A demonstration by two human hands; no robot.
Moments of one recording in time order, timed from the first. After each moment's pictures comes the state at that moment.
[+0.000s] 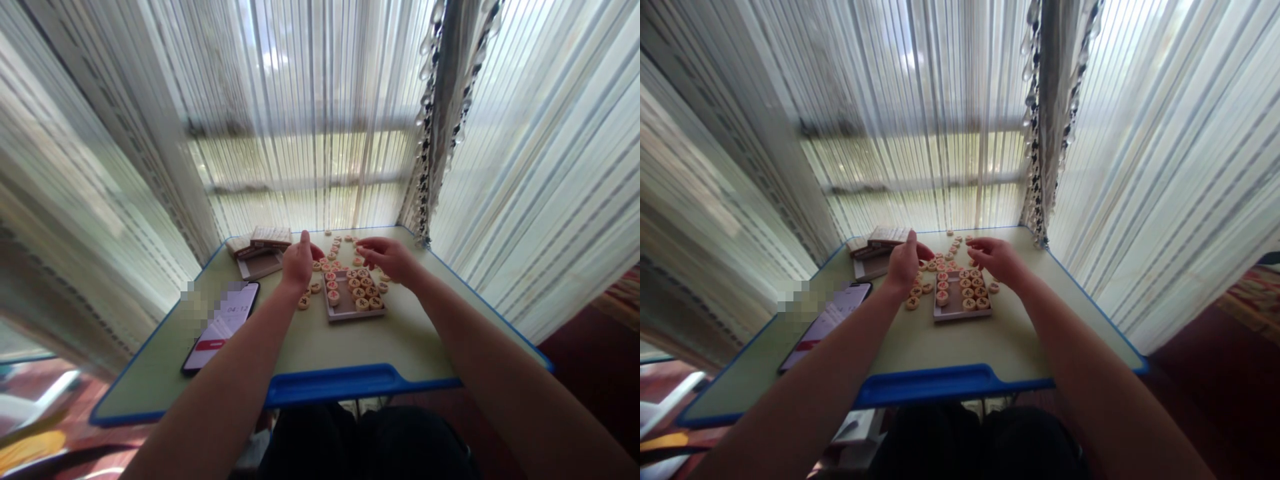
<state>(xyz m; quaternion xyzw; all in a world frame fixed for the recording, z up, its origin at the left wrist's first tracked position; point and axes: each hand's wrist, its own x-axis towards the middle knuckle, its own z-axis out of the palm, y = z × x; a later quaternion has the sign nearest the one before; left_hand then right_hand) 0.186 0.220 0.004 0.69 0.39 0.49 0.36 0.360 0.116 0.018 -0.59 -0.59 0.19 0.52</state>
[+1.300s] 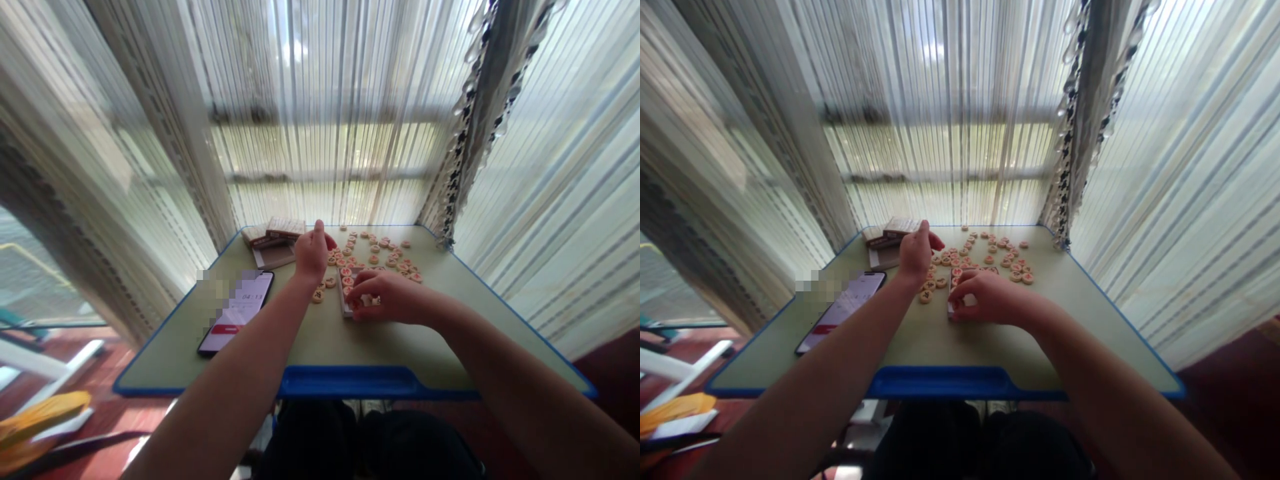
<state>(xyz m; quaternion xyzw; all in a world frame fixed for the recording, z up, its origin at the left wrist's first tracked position) 0.184 0.214 0.014 0.66 0.39 0.55 0.32 0.307 0.084 0.030 -0.48 -0.85 0.12 0.19</state>
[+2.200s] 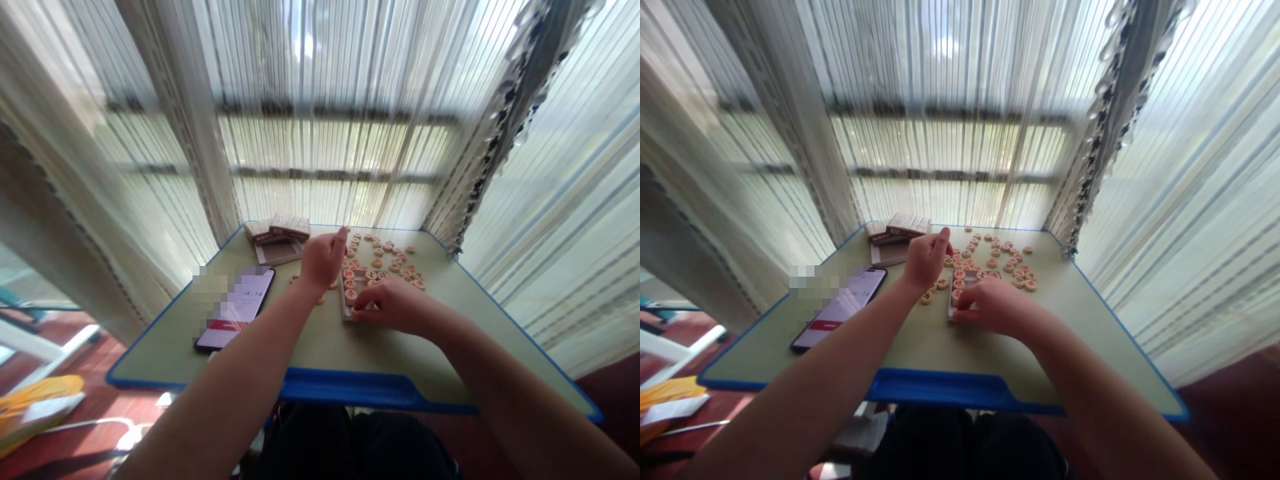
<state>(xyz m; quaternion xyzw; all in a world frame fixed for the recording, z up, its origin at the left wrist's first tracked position) 0.180 0.198 0.019 0.77 0.32 0.52 0.17 0.304 0.084 0.026 -0.56 -0.82 0.07 0.10</state>
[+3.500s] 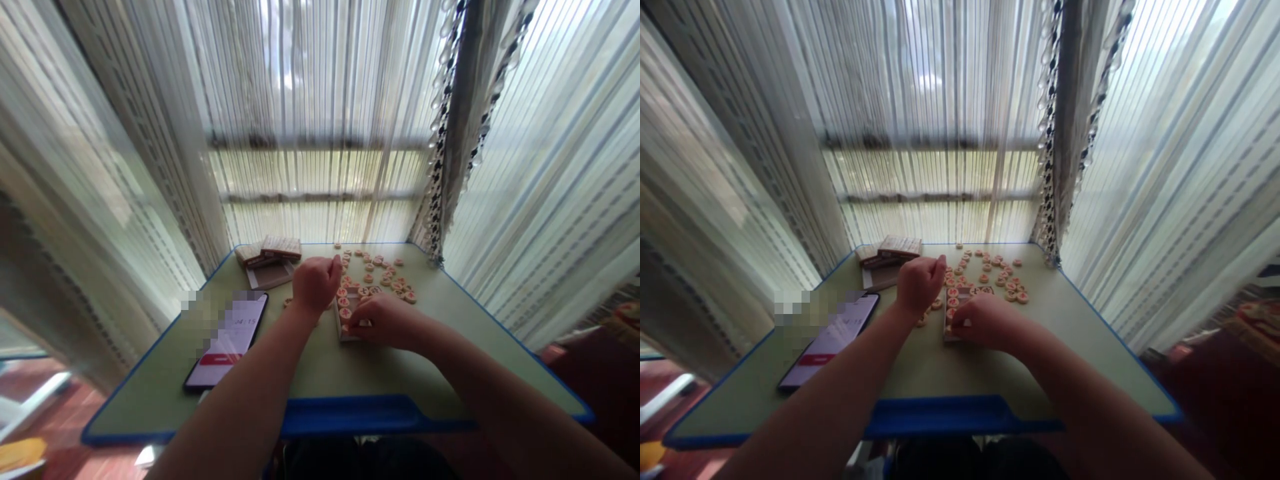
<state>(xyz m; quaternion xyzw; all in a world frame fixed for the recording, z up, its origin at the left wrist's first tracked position) 0.178 0.197 0.013 0.81 0.33 0.48 -0.07 0.304 0.085 0.017 -0.56 -0.81 0.07 0.15</state>
